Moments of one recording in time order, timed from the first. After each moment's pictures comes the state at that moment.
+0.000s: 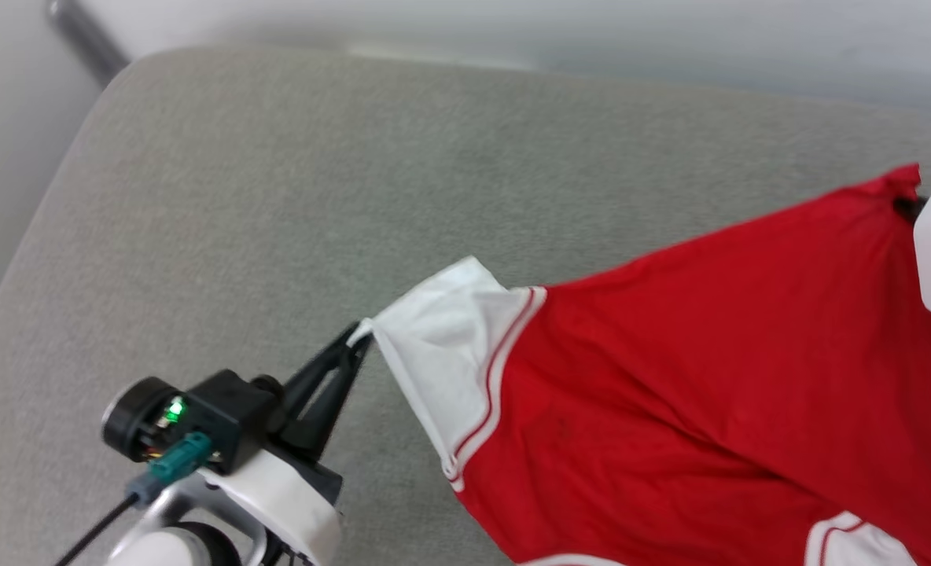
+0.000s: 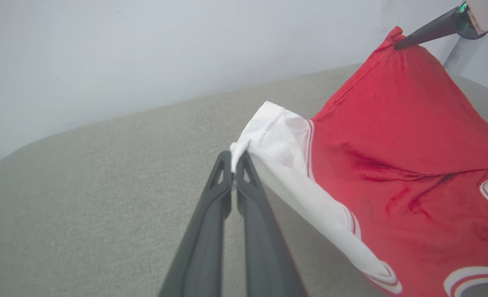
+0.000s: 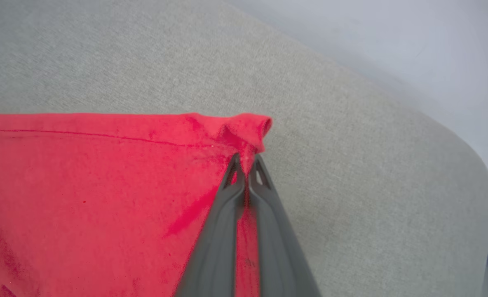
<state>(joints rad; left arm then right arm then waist) -0.22 0.64 -0.62 -0.33 -0.56 0.18 0.01 -0.68 -0.62 0.29 0.29 0.49 0.13 0.81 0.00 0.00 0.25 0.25</state>
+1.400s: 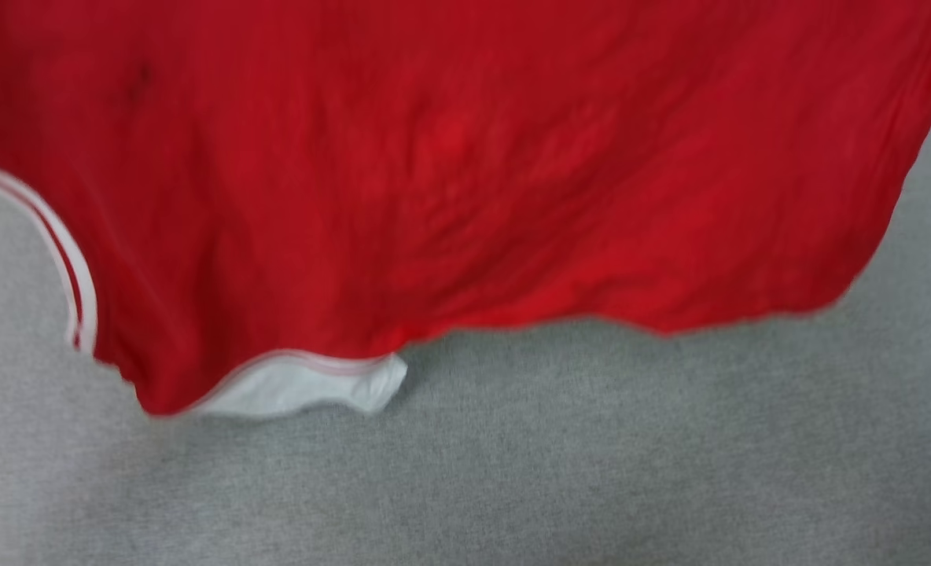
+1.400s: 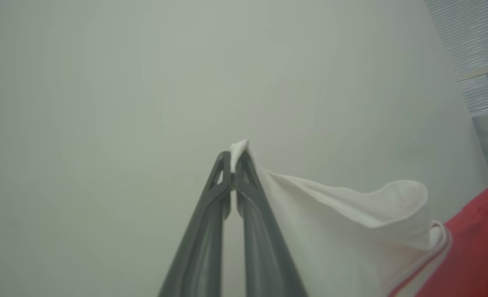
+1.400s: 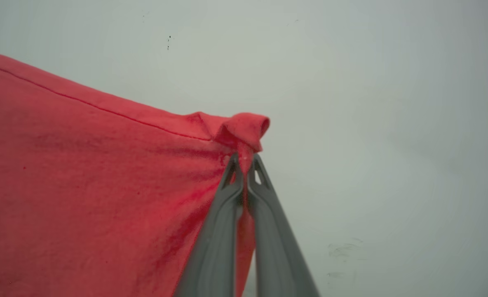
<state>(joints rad) -0.86 0.87 -0.16 -0.40 -0.73 0.20 0.07 -0.89 -0.49 0.13 -0.15 0.44 0.13 0.47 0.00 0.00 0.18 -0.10</state>
